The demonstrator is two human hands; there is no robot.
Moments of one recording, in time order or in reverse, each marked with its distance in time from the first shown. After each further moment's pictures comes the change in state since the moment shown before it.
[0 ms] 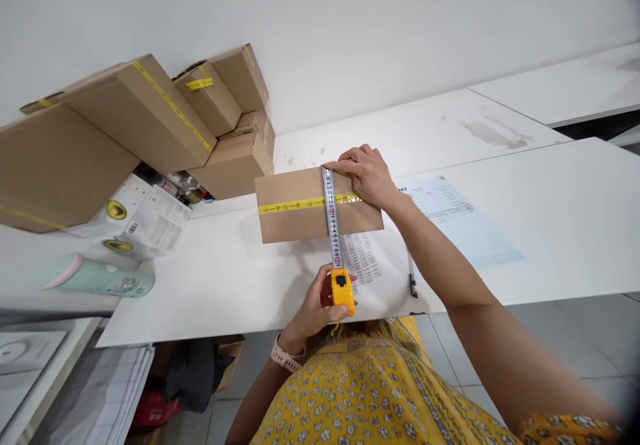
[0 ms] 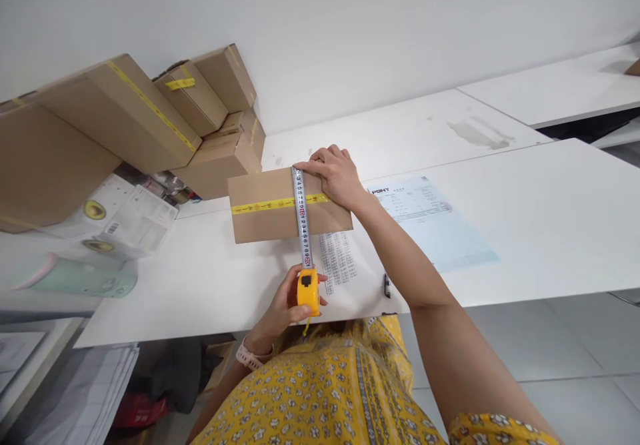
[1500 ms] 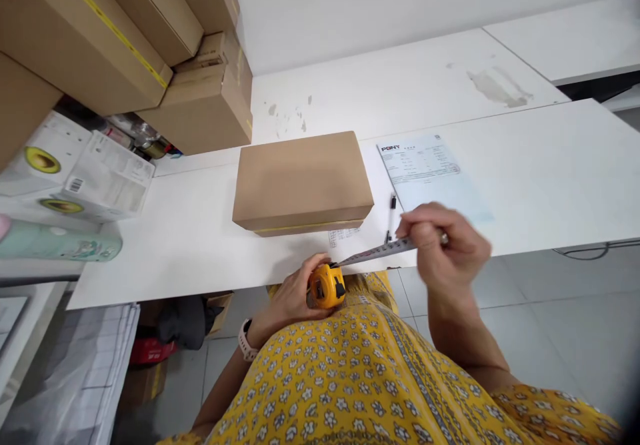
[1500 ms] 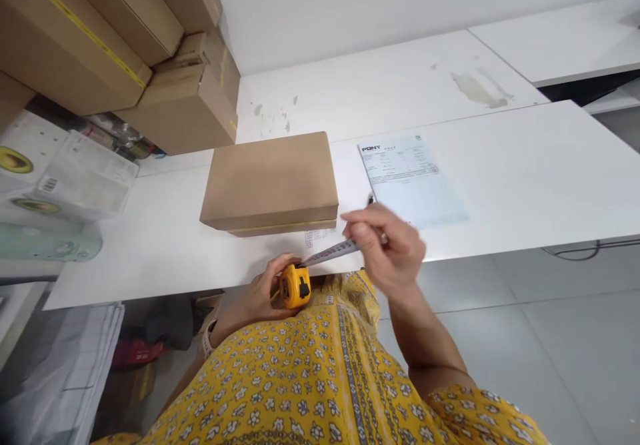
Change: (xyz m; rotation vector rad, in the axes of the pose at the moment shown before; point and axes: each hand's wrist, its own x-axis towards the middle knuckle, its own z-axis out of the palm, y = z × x) left_hand -0.049 -0.011 -0.007 0.896 -0.098 0.075; right_hand -0.157 -0.120 -0.077 0.559 0.478 0.261
